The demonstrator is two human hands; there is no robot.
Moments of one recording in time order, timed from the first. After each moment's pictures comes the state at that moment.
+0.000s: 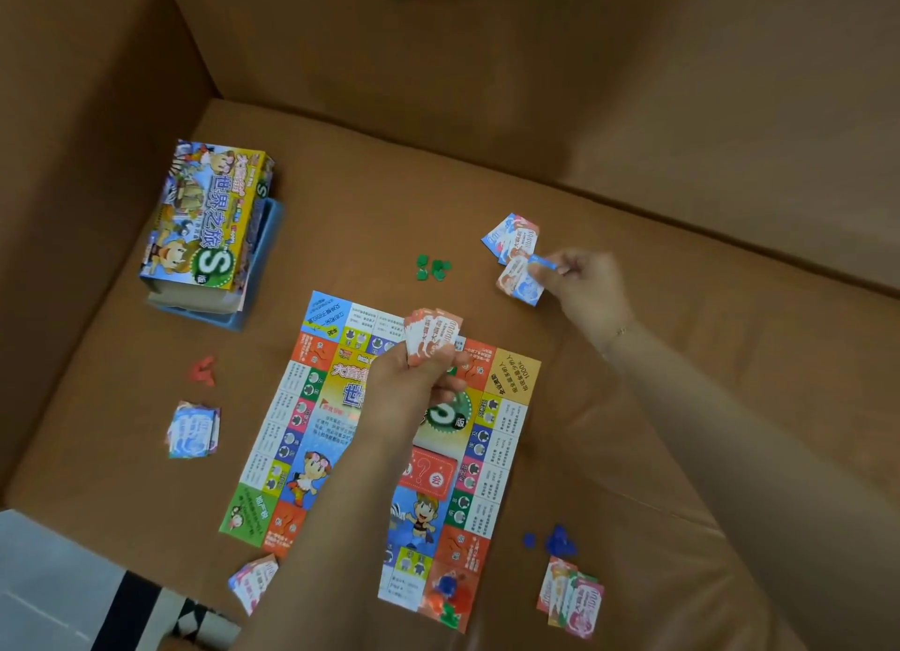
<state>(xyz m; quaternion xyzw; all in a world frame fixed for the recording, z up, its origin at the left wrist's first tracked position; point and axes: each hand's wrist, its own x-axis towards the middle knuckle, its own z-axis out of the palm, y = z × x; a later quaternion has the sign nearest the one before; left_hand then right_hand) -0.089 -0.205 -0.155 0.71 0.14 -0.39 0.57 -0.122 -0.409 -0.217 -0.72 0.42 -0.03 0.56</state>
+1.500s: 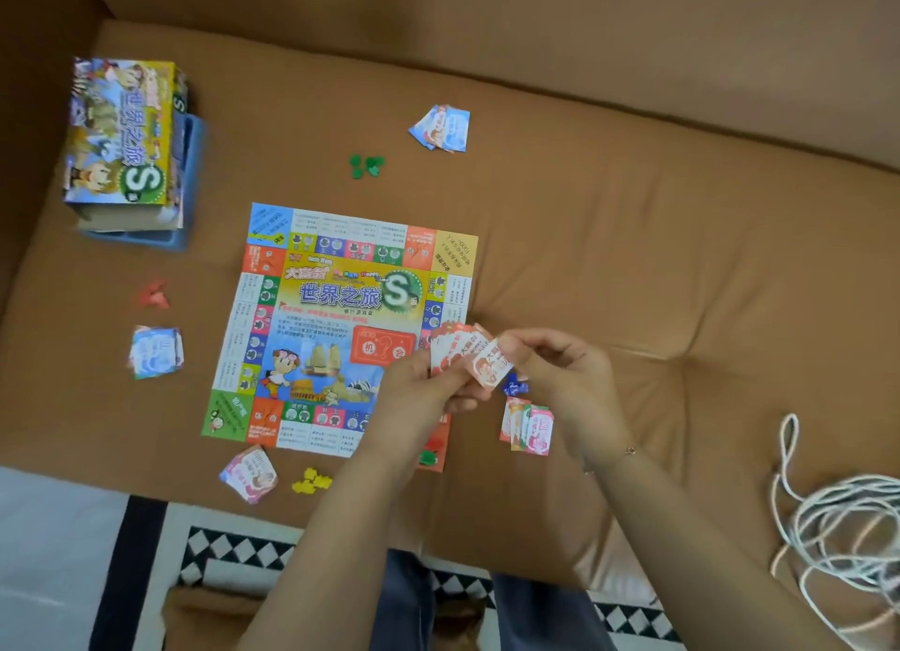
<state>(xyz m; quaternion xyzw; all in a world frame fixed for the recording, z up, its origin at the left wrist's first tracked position) -0.213 -0.152 -0.130 0.68 0.05 -0.52 0.52 -0.314 -0.260 -0.139 -0.48 0.47 -0.10 0.73</state>
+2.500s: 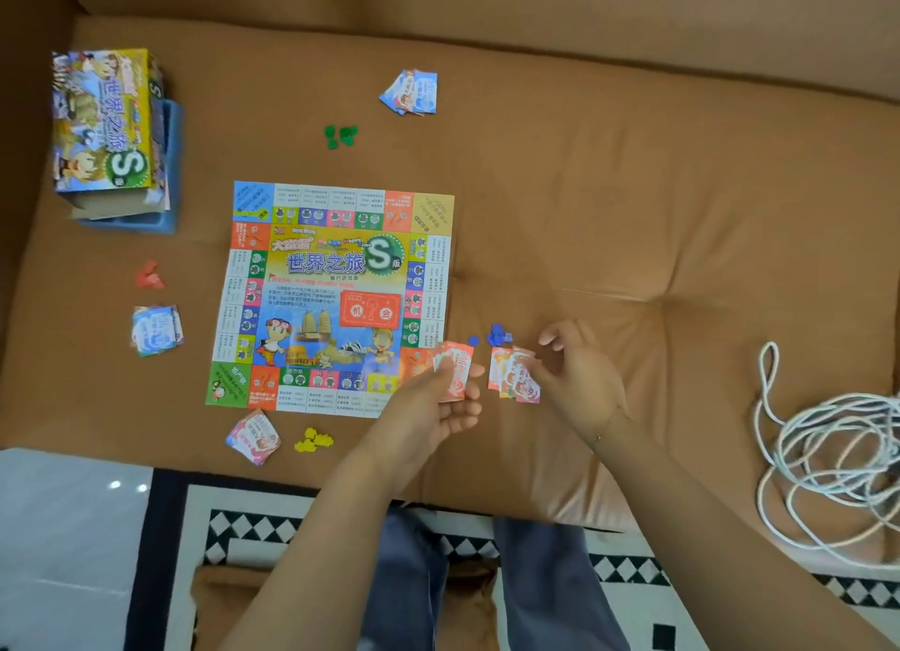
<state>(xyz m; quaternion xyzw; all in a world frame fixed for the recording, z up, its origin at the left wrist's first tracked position) -0.261 -0.118 -0.145 0.59 0.13 -0.62 0.49 -0.397 -0.253 -0.204 -0.79 0.47 0.05 0.39</state>
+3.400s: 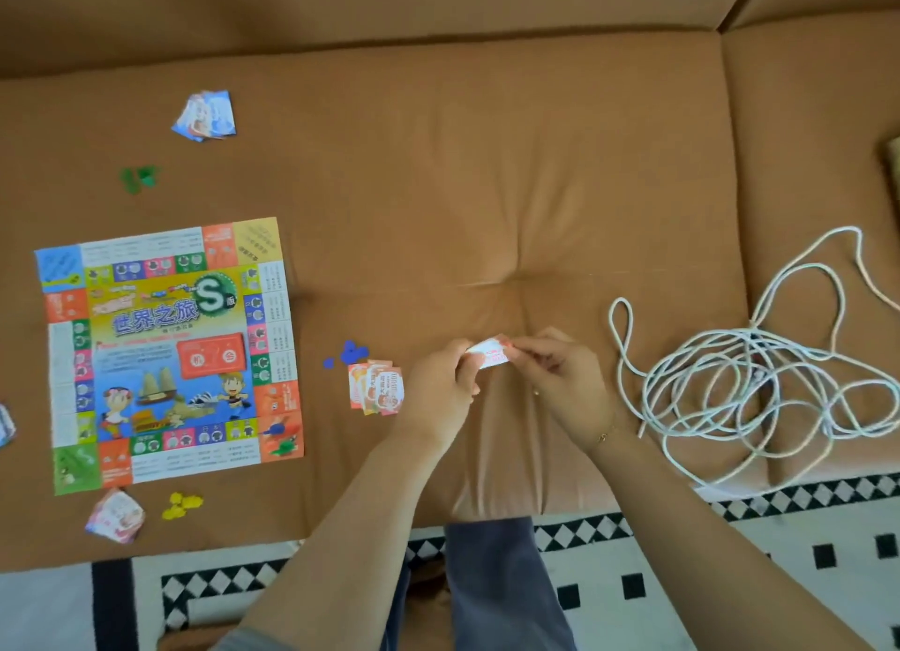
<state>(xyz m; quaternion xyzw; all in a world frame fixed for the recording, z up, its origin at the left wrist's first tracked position) -0.379 -0.239 -0.196 0.78 -0.30 -0.48 0.26 -0.514 -0.317 -0.197 -0.65 0.50 -0.13 0.55</state>
